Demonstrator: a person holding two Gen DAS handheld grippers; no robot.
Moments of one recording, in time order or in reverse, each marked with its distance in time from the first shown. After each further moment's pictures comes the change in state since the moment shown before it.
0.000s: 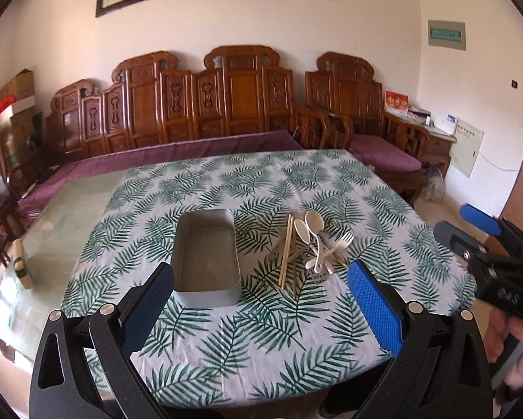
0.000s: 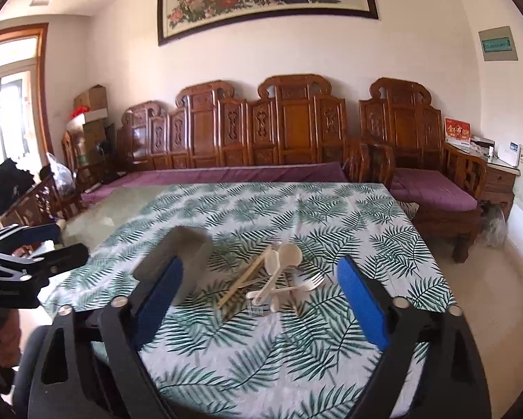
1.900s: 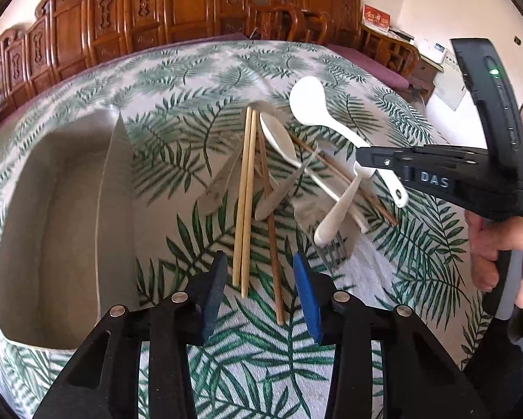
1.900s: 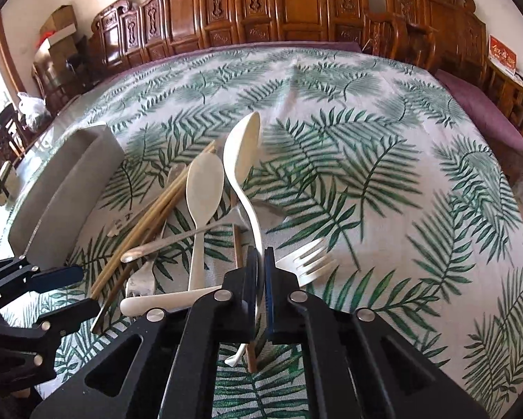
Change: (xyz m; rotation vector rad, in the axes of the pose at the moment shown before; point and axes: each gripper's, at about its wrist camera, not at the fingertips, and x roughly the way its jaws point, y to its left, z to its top) left arm 0.245 -0.031 -0.048 0.071 0.336 -0.184; right arm 0.280 -0.078 -0.061 0.009 0.472 0.051
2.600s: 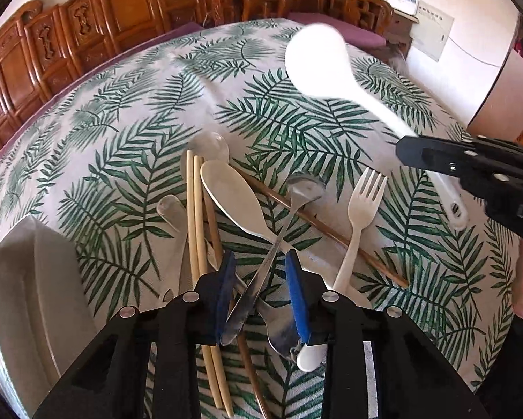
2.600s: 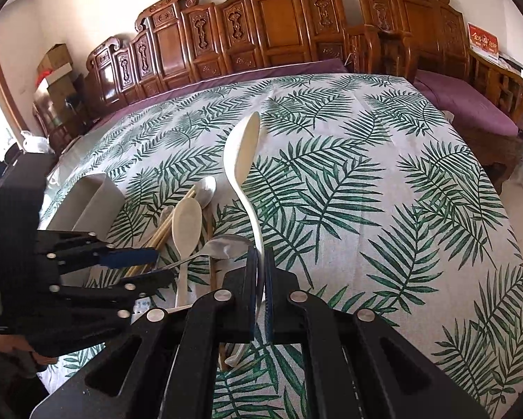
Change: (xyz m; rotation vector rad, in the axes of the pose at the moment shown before) left arm 0.065 -0.031 0.069 0.197 0.126 -0.025; right arm -0.031 -0.037 0.008 0.094 -0.094 0.039
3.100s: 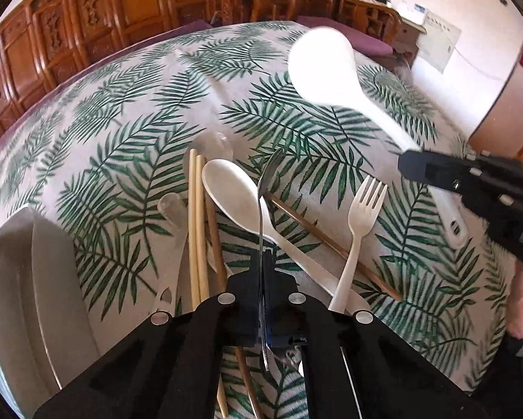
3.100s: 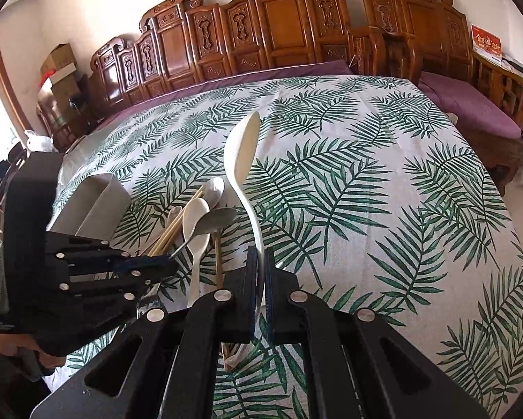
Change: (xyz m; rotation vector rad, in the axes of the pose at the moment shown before) left arm -0.005 0.005 0.001 -0.067 -0.018 -0.005; right arm 0.000 0.005 0.001 -0.006 -0.001 0.011
